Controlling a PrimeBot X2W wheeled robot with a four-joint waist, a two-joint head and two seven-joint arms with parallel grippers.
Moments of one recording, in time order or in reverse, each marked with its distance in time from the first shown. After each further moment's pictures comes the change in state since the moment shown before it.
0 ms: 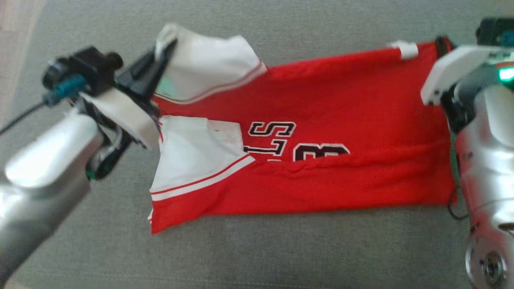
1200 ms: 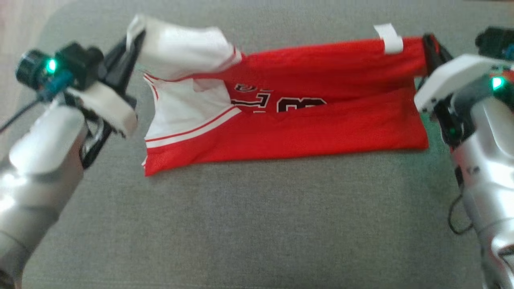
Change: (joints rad) left arm -0.053 -0.110 0.060 0.402 0.170 -0.096 -0.125; right arm 0.061 -0.080 0.332 -0.081 0.502 0.000 -0.100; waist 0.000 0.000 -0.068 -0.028
